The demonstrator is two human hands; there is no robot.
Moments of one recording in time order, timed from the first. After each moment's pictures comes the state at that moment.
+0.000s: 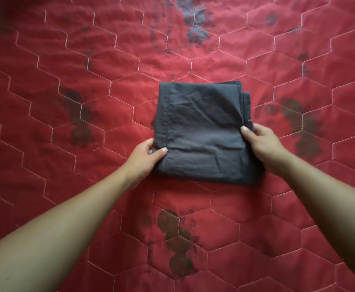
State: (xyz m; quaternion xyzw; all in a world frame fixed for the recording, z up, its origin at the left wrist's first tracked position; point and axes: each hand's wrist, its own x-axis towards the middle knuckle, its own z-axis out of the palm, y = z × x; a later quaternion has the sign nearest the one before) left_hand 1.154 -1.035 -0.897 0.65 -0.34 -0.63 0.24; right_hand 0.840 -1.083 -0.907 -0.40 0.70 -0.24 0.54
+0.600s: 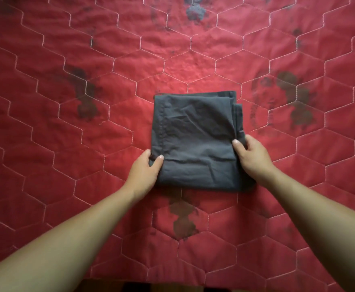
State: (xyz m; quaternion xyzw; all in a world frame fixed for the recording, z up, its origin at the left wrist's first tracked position) left_hand 1.153 -0.924 -0.885 0.75 -0.44 -0.48 0.13; right_hand 0.857 -0.969 -0.898 -0.50 0.75 -0.12 0.42
